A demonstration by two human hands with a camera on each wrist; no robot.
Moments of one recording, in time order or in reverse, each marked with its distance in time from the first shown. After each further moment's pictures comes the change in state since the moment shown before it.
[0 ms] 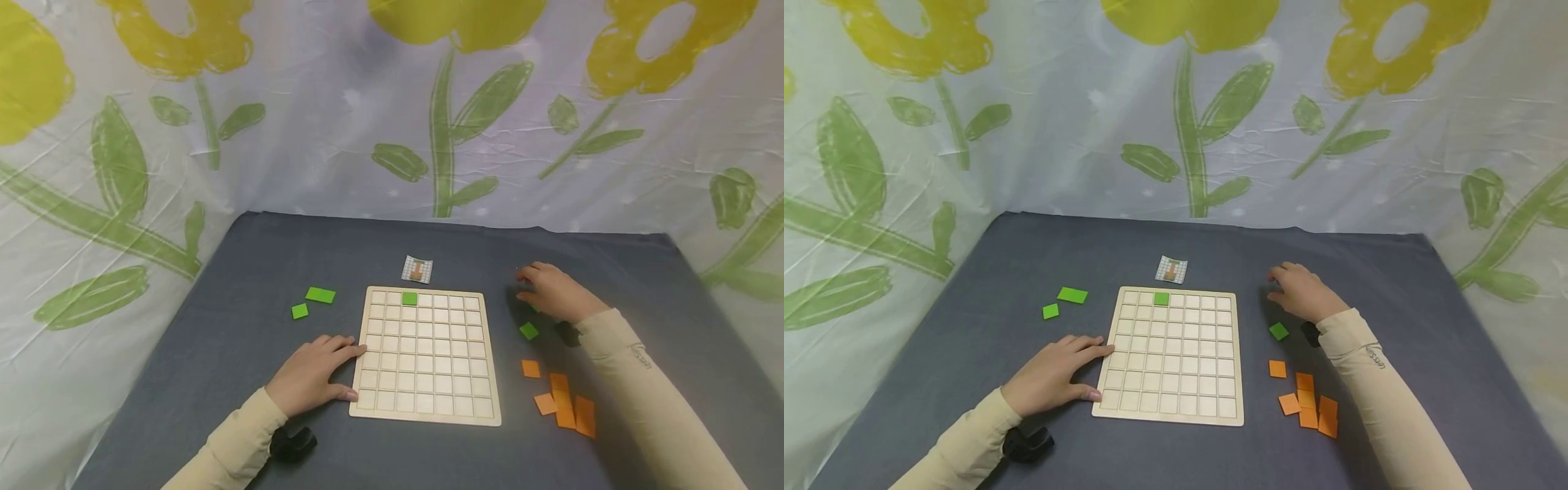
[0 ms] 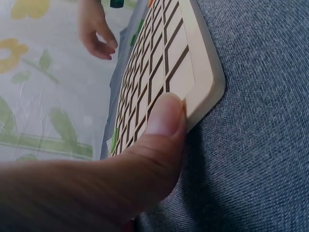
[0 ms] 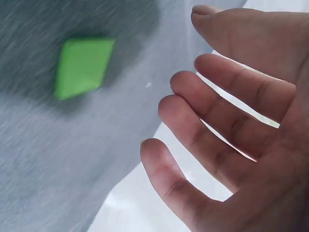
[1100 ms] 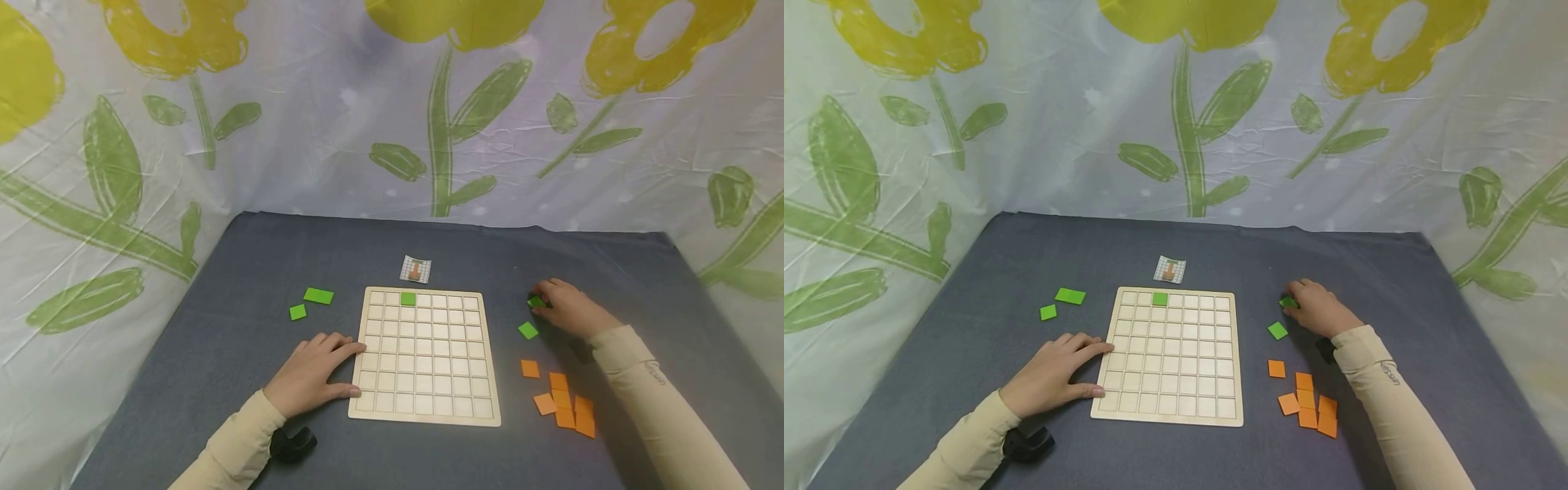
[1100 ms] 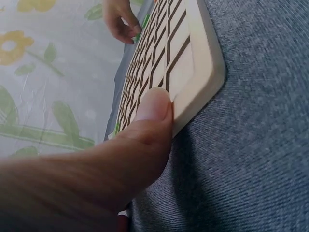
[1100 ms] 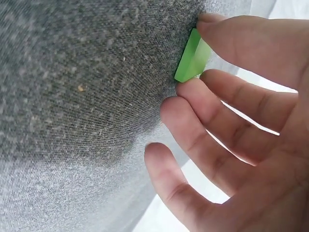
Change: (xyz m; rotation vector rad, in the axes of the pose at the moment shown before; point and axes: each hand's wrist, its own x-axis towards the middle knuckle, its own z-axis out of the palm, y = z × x) left_hand 0.002 -0.006 0.008 0.016 0.072 0.025; right_hand -0.024 0.025 0.022 0.030 0.026 0.063
